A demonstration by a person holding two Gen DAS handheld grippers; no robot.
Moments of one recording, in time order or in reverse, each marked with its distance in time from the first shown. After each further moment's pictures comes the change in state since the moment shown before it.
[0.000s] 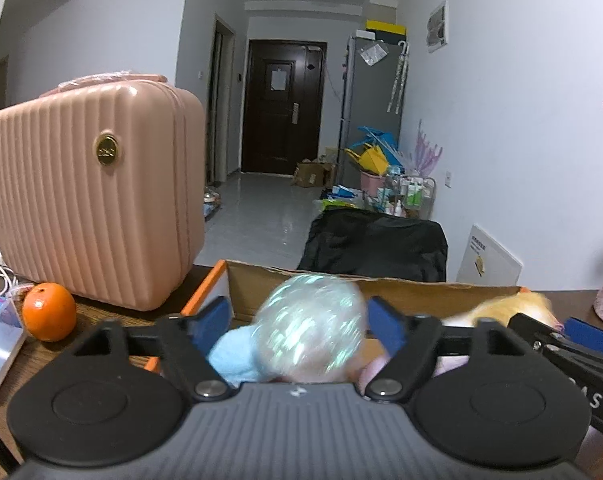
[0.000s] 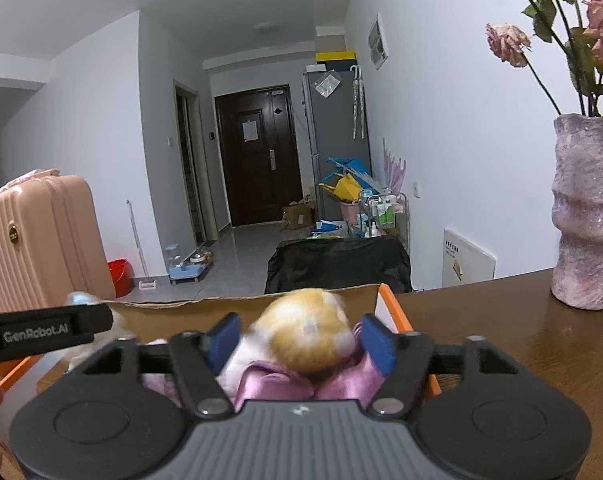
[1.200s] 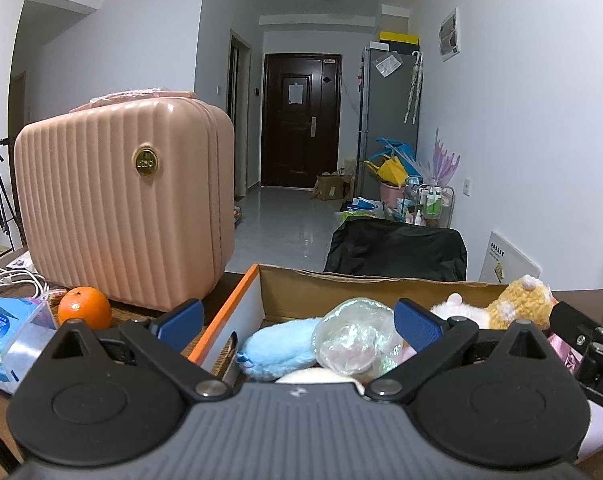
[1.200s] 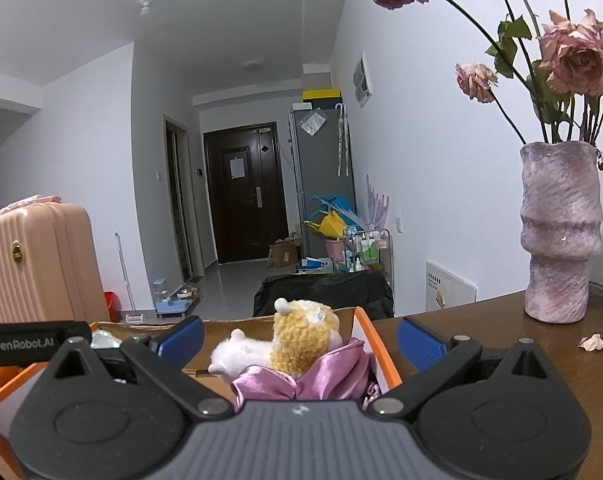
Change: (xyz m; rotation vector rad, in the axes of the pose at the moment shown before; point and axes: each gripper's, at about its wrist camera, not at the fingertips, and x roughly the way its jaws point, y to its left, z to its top) left arm -0.020 0.007 -0.007 0.018 -0.042 0.062; right arm -0.036 -0.002 -0.015 -0.004 -0.127 -0.042
